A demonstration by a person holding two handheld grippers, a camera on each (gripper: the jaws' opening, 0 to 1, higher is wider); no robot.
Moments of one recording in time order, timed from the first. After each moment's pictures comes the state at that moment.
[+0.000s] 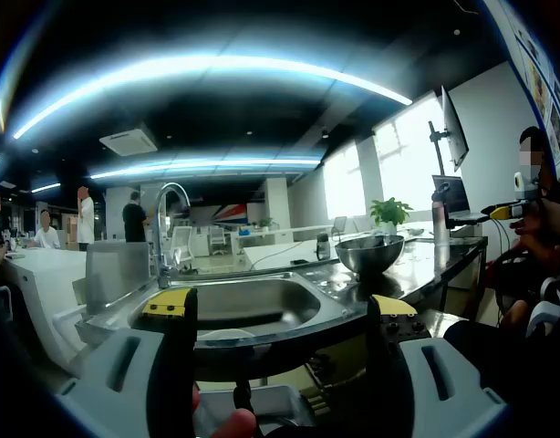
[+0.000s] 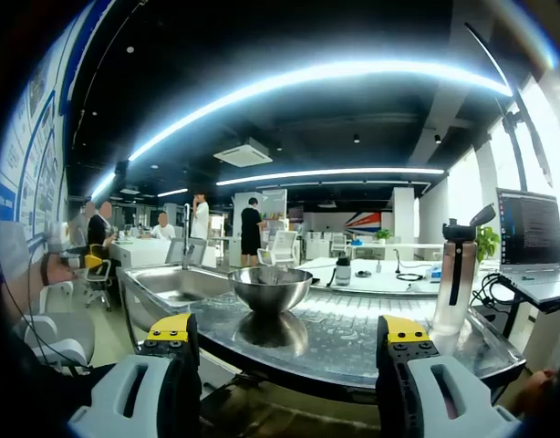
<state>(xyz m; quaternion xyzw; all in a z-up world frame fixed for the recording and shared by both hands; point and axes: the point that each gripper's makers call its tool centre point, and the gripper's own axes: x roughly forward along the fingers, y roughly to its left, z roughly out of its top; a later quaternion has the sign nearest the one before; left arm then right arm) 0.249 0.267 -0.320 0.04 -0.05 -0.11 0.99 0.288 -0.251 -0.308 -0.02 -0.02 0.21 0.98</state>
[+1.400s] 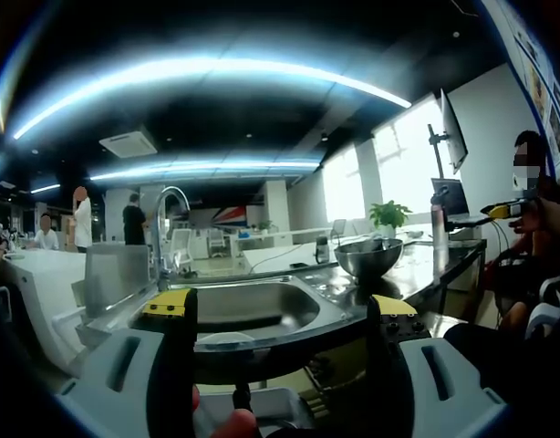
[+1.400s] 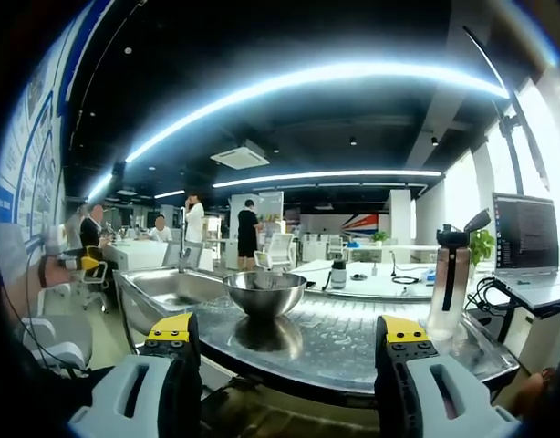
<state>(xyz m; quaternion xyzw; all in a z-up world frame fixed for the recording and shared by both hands) 0.247 0.267 -0.314 0.04 -0.06 -0.12 0.99 0.288 -0.260 -0.297 -0.02 -0.02 0.21 0.98</state>
